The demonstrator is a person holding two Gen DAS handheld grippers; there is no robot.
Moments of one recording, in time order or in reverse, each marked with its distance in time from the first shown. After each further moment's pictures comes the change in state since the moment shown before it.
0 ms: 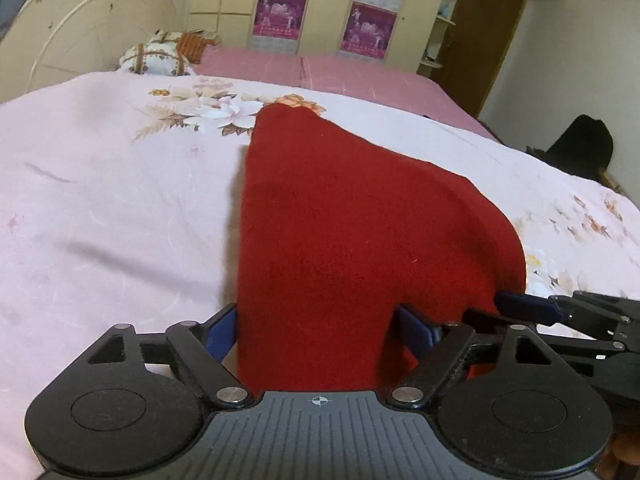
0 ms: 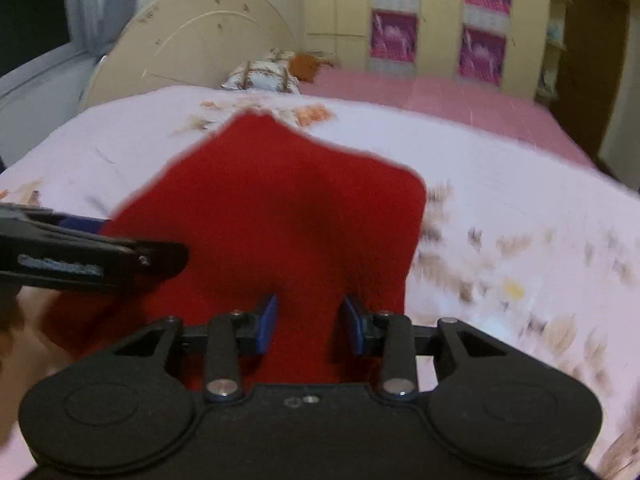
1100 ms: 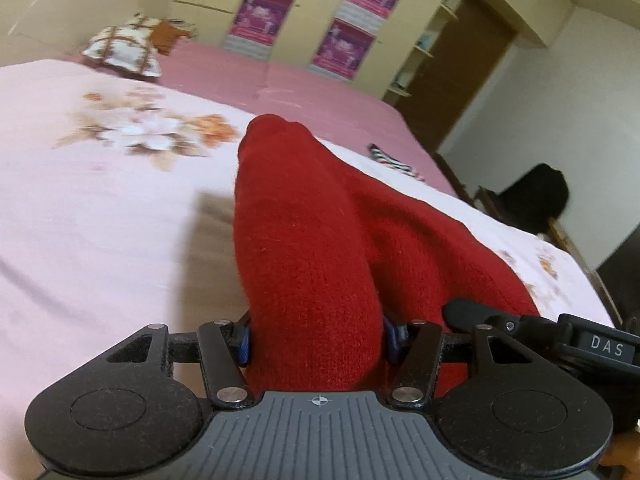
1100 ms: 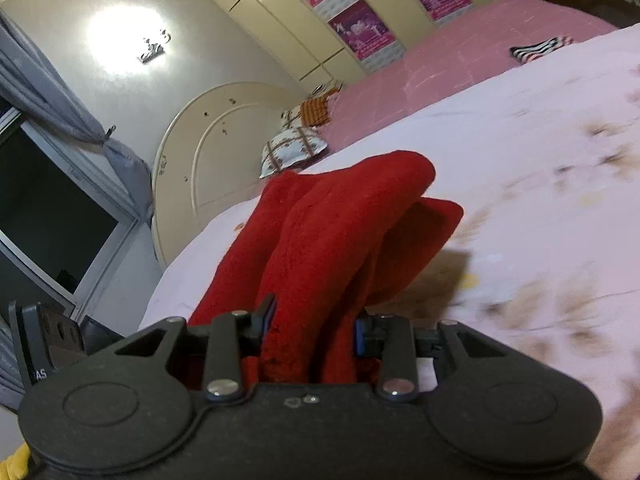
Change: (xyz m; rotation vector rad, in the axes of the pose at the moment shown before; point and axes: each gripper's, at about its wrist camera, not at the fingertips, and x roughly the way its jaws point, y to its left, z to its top) left arm -0.019 -0.058 0.036 -0.155 -0.021 -0.171; right arm -0.024 -0.131 0.033 0.514 -0.061 0.416
